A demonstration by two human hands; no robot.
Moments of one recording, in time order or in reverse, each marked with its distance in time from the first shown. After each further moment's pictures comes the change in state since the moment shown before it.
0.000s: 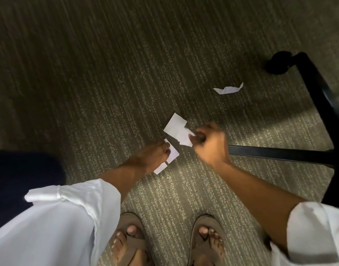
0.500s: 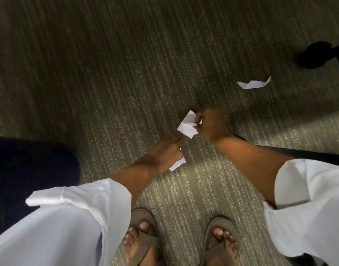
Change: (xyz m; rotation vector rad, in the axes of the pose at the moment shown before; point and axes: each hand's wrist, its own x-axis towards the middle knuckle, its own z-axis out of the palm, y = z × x) left_hand -0.017 -0.006 -0.011 -0.024 0.039 -0.078; right_hand 0.071 -0.014 0.052 -0.184 -0.241 -0.117
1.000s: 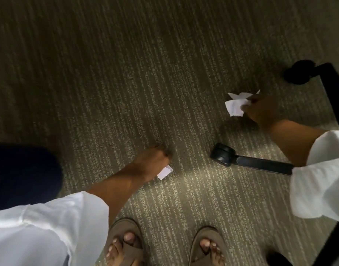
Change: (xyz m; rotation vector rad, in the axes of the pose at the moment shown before) left_hand 0.007 -0.005 0.009 -0.245 -0.070 -0.100; right_hand 0.035 0.124 -0.095 0.056 0.108 0.403
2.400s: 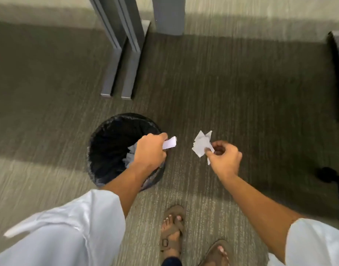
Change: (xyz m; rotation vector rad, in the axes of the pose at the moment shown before) left_hand -0.349 -0.038 -0.217 -0.443 0.550 -0.991; right_hand -0.304 -0.324 -0.091 0.454 -0.077 -0.310
